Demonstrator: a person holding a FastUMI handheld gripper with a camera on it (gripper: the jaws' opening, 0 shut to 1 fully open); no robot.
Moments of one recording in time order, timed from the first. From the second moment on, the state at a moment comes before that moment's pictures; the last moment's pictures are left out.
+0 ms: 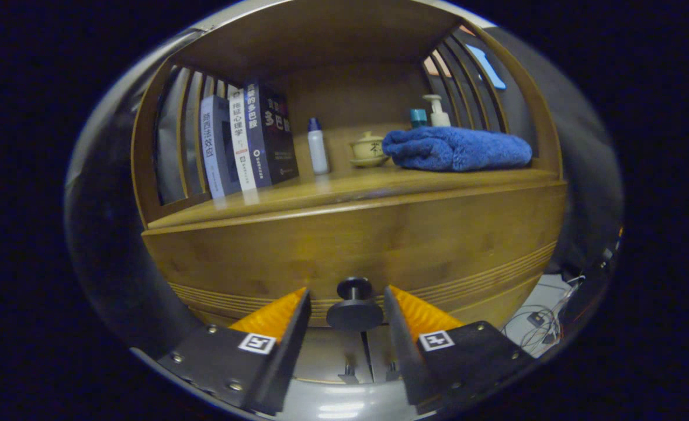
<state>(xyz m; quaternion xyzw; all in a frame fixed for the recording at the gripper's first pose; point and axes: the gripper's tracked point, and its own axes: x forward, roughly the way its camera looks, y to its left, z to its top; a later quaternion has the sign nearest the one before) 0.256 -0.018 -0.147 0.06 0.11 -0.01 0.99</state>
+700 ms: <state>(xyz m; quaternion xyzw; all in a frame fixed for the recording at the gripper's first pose) 0.203 -0.017 -0.146 0.02 0.08 0.00 1.00</state>
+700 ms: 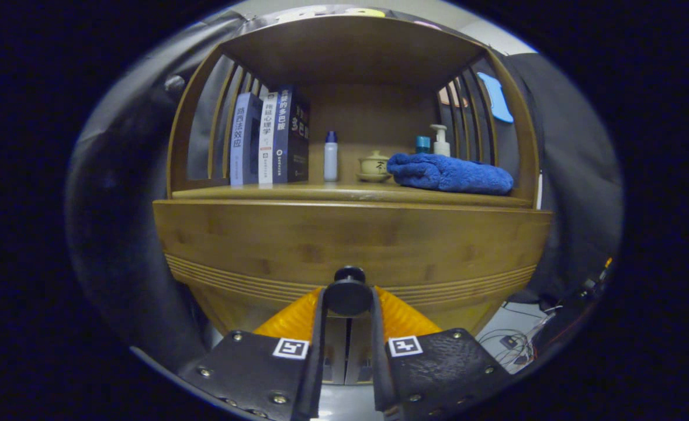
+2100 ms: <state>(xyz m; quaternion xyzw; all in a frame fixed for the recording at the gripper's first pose) 0.101 -0.015 -0.156 0.01 0.09 -0.01 1.00</state>
